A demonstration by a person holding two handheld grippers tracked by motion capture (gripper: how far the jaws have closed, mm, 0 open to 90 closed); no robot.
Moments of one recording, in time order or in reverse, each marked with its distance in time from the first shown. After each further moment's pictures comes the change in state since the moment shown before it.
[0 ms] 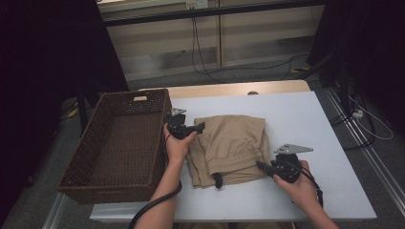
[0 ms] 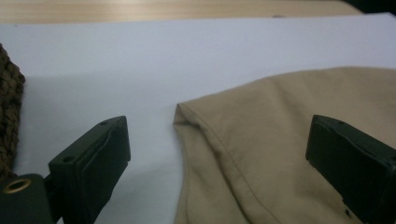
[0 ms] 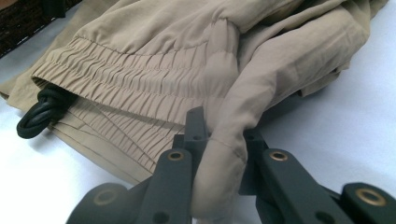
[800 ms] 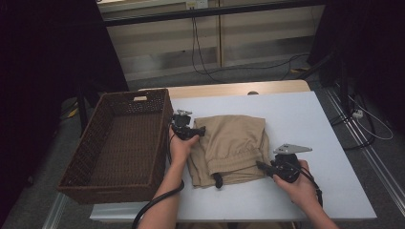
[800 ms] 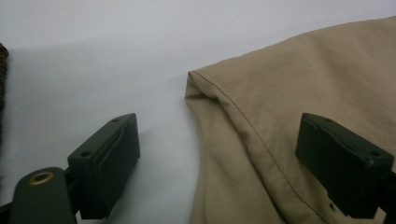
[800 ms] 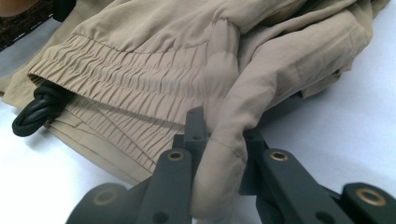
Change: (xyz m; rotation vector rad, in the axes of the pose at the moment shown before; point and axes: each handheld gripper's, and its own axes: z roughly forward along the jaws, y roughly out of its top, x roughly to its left) left arm -0.001 -0.004 0.020 0.126 0.080 0.063; right arm 0.000 0.000 0.001 0.005 -0.005 -0.009
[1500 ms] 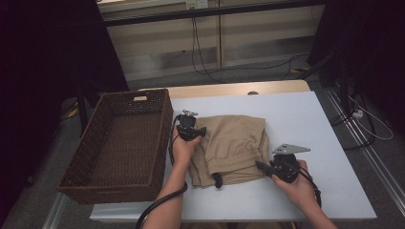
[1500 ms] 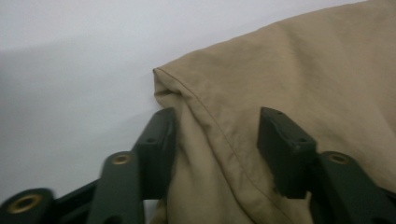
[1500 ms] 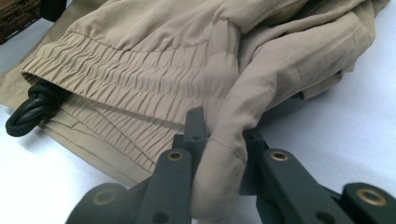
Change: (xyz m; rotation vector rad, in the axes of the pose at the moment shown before) left arm -0.020 0.005 -0.005 0.050 -0.008 0.030; right arm 0.002 0.000 0.002 0.008 -0.015 -0.009
